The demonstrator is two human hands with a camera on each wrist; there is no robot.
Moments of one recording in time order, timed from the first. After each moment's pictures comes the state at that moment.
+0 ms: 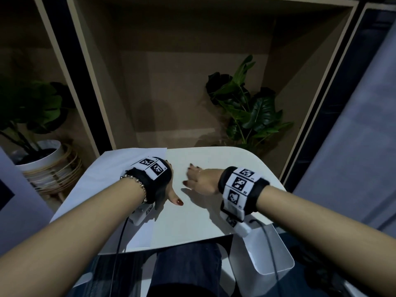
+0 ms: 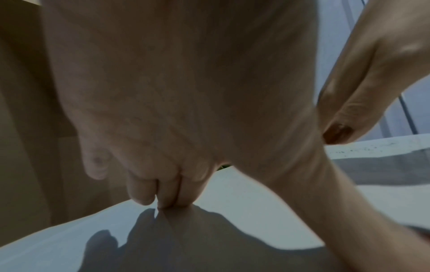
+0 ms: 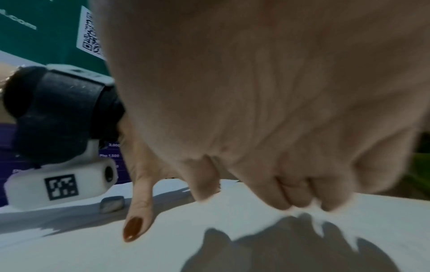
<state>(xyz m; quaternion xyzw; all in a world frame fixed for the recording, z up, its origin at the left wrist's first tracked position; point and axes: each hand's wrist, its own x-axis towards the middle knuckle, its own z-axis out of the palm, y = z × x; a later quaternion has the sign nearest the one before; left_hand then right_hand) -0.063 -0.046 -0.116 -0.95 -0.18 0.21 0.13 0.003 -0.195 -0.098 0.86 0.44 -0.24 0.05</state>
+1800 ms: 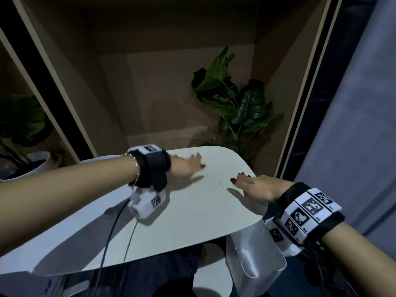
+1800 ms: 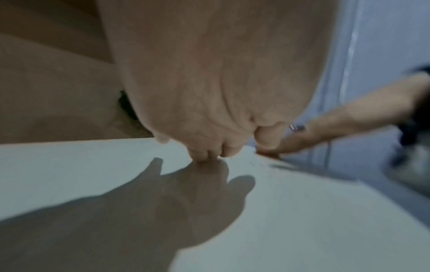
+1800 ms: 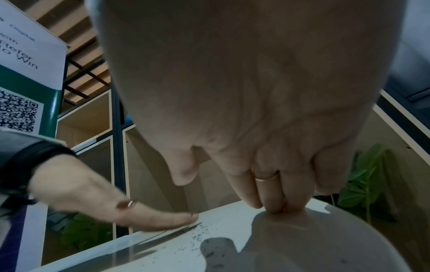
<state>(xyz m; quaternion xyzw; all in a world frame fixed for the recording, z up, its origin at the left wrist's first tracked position) 0.019 -0.147 -0.077 -0.94 -0.18 0.21 -0.18 0.108 -0.355 -0.116 0.89 0.33 -0.31 -0.10</state>
